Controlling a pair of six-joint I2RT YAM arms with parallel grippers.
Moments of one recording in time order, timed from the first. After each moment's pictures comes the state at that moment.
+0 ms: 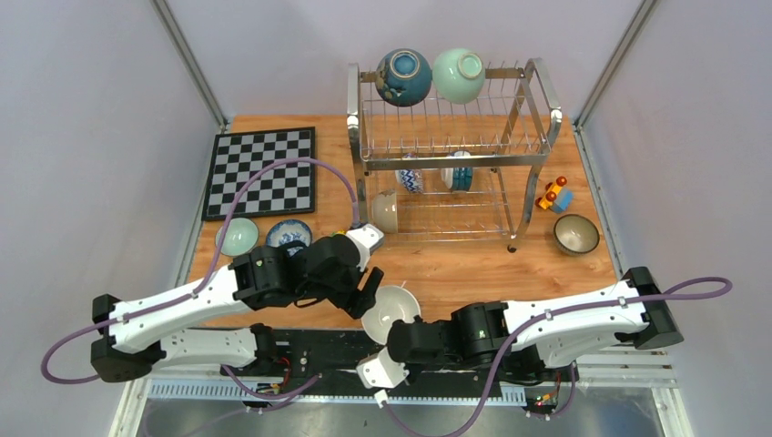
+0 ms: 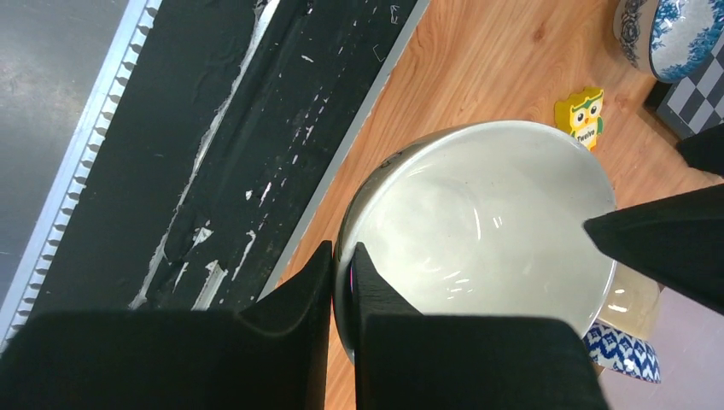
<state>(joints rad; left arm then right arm) -1.21 0.98 1.06 -0.92 -0.18 -0.46 1.70 1.22 1.03 -0.74 0.19 -0.61</state>
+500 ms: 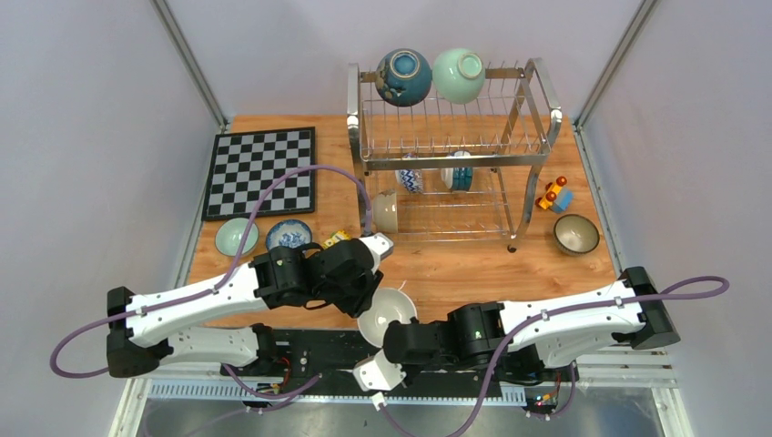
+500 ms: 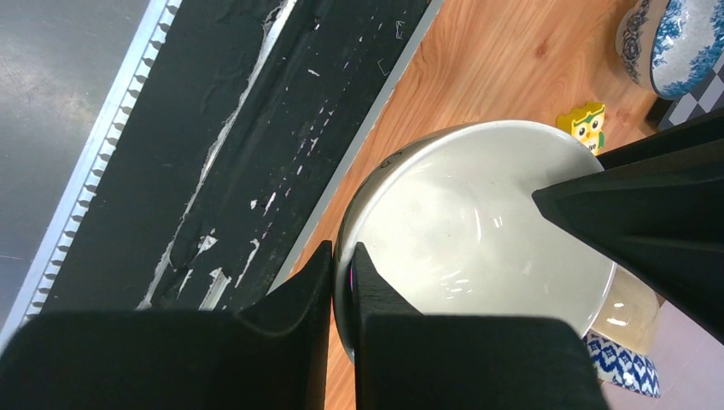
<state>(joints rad) -1.21 1.06 1.03 -0.91 -0.13 -0.47 1.70 1.25 1.05 -0.75 0.17 -0.61</state>
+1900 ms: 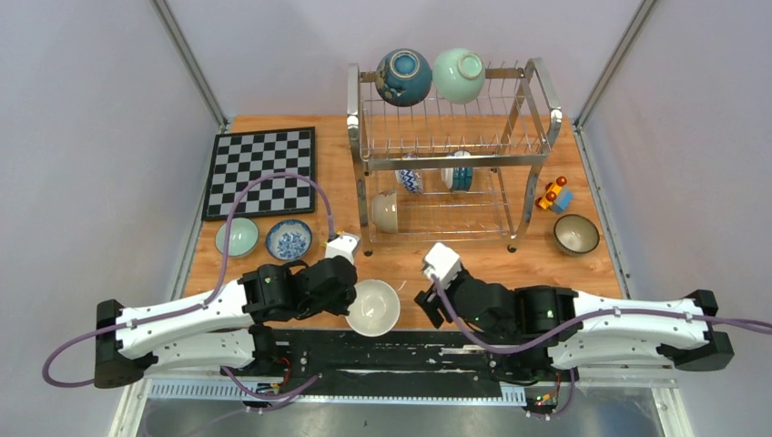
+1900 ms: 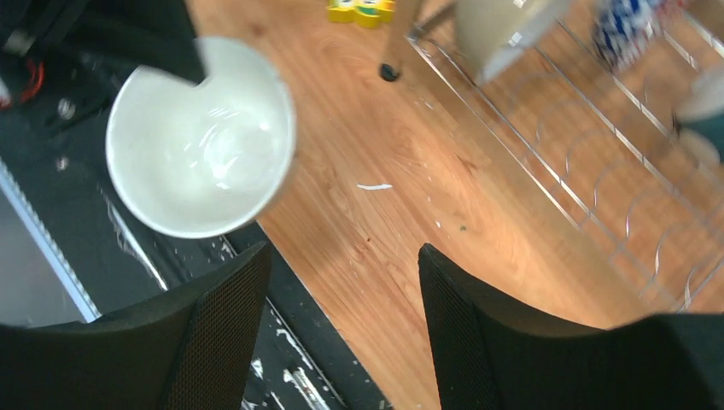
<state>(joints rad) -1.21 0.90 0.81 -0.81 -0.35 -0.75 1.53 0.84 0.83 -0.52 0.54 0.15</state>
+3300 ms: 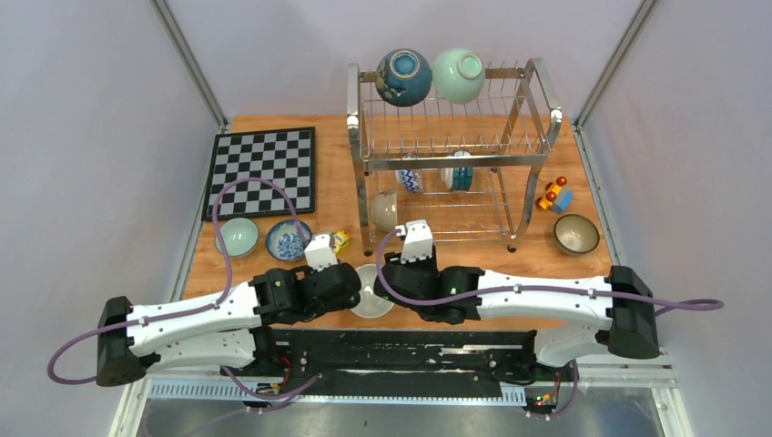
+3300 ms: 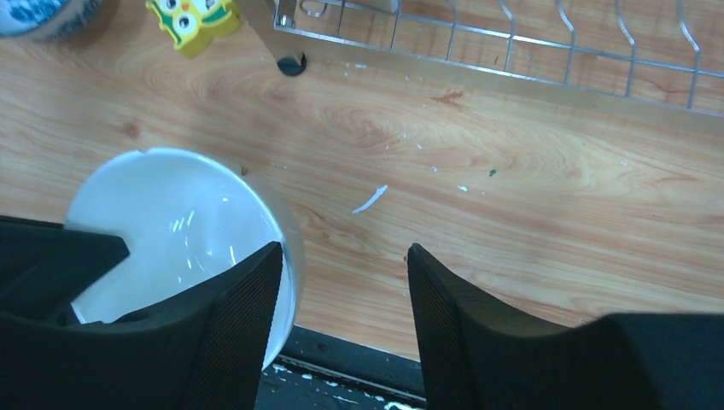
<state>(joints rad) -1.21 0.92 0.71 -0.78 -0.52 -1.23 1.37 1.33 1.04 -0.66 0.78 0.91</state>
